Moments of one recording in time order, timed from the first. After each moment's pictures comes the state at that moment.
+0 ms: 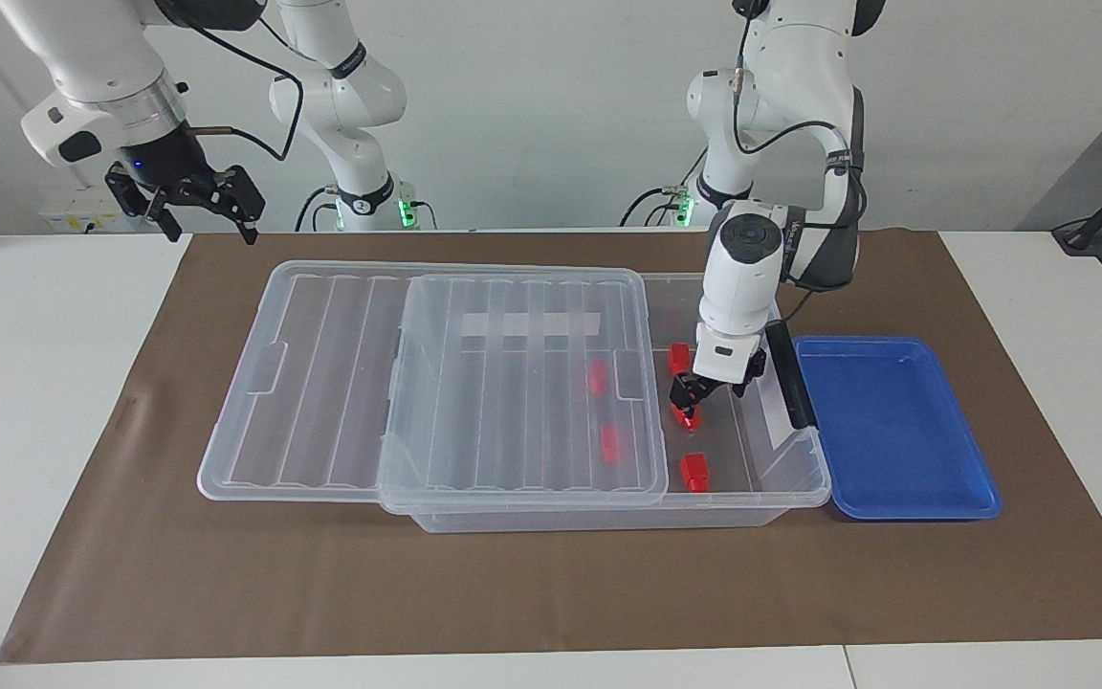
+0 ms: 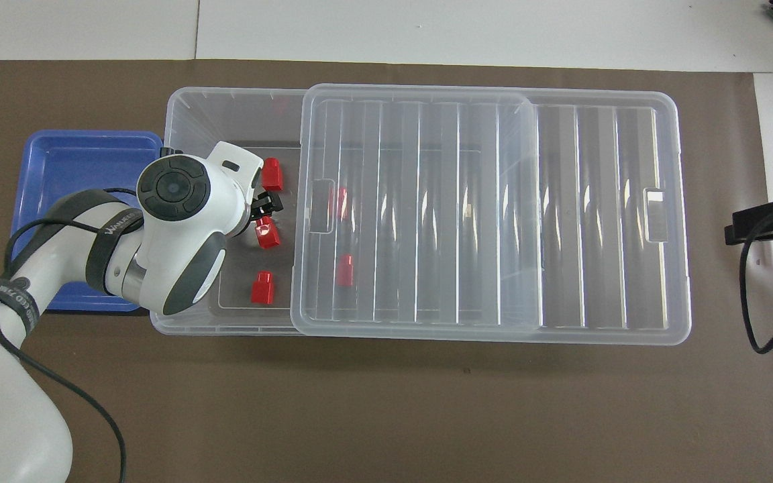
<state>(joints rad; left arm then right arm) -0.23 0.25 -0.16 -1.95 0.20 2.25 -0.82 0.08 -0.05 -0.11 -1.57 -0.02 1.49 0.03</state>
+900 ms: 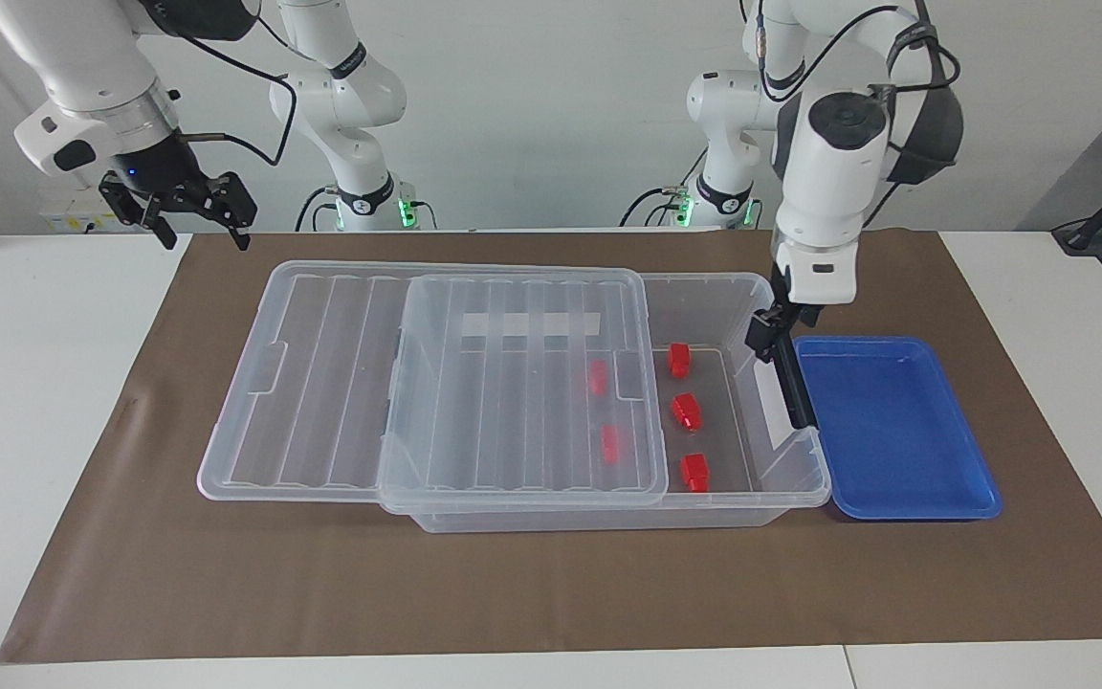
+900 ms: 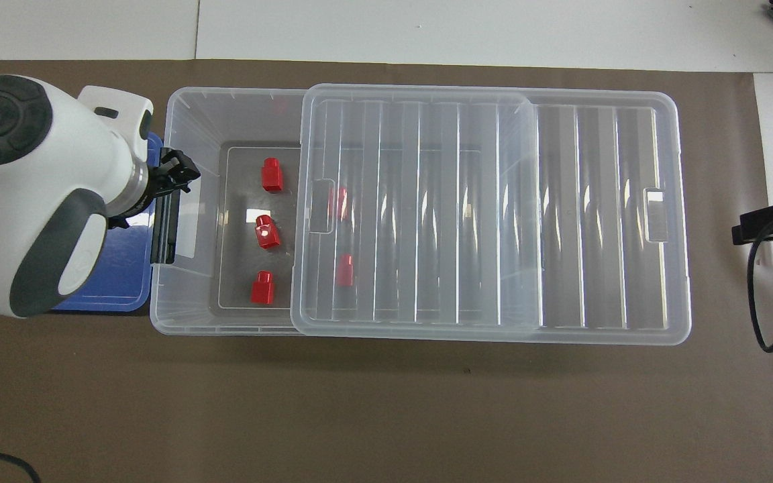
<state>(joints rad) -0.11 0.08 -0.15 -1.72 0.16 1.83 -0.81 0.04 -0.05 -0.12 -1.60 -0.02 1.55 -0.04</state>
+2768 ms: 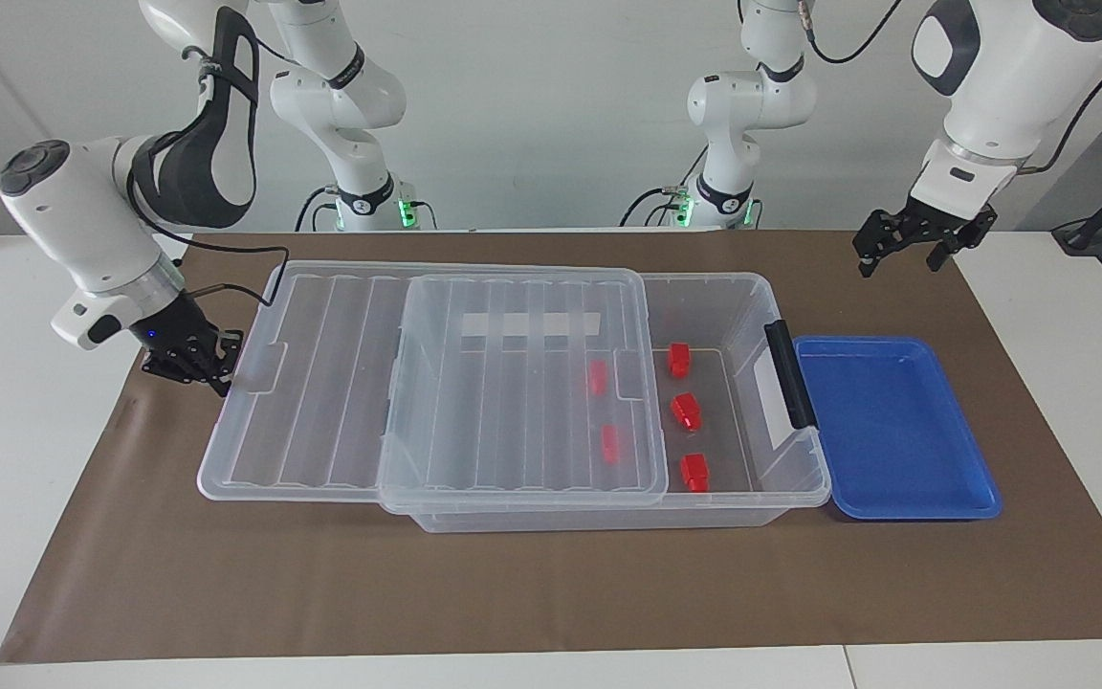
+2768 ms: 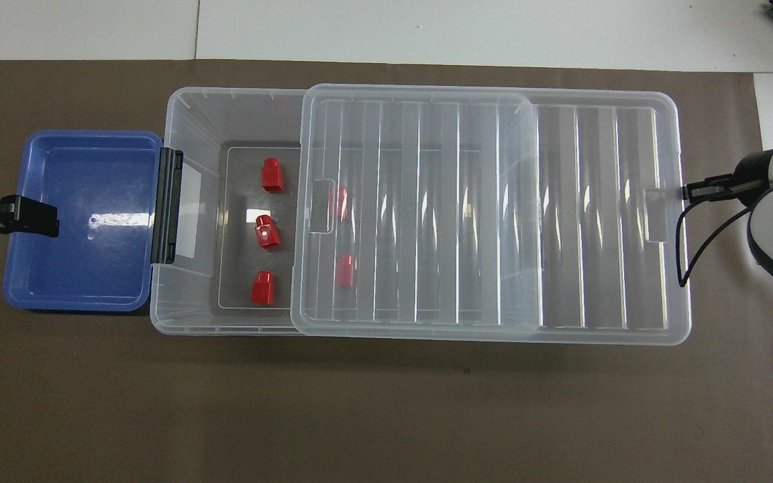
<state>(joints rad) -0.05 -0.05 0.01 -1.70 0.06 1.64 -0.02 -0.04 0.14 -0.12 -1.84 0.19 2.09 -0.42</state>
